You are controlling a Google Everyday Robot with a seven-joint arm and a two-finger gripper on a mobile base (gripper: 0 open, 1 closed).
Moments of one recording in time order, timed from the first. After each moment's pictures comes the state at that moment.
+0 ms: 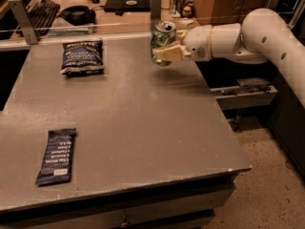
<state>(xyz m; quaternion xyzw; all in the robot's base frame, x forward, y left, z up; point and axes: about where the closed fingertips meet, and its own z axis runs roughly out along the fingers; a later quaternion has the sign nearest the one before) 0.684 -0.037 0.924 -0.48 0.63 0.31 0.52</state>
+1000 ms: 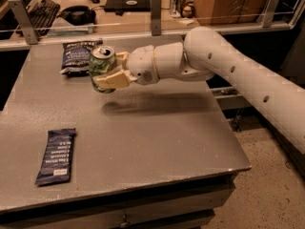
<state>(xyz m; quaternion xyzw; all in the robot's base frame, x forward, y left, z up) 0.579 0.123 0.908 -0.56 0.54 0.41 0.47</state>
